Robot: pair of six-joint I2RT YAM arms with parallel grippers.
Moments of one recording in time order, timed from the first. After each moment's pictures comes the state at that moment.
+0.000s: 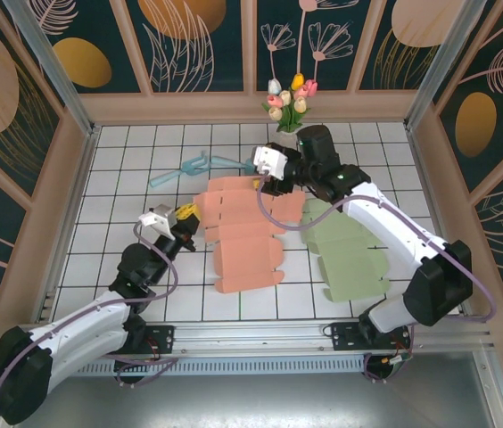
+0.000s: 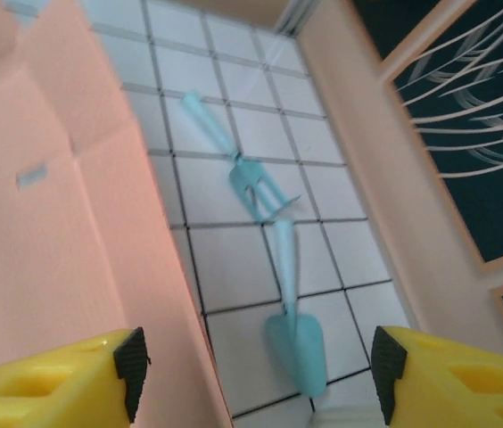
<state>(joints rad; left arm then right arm) -0.63 0.82 0.13 0.84 -0.08 -0.24 0.58 1.47 1.31 -0.41 -0.38 -0.87</state>
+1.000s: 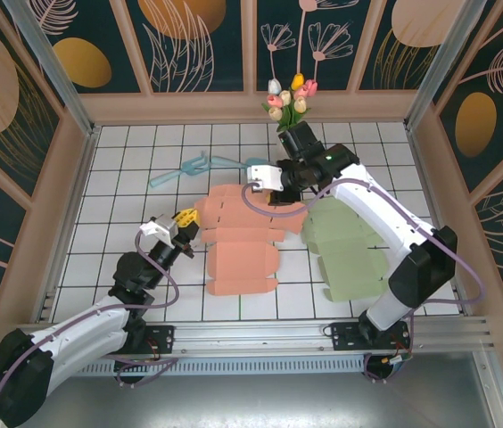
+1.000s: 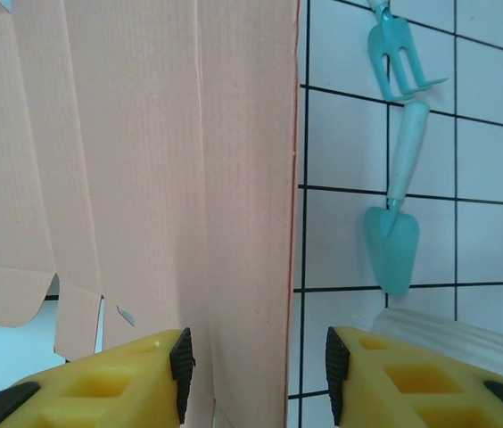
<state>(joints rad) -0.63 0.80 0.08 0.94 -0.01 -0.10 0.63 1.60 1.56 -0.95 -0.24 -1.06</state>
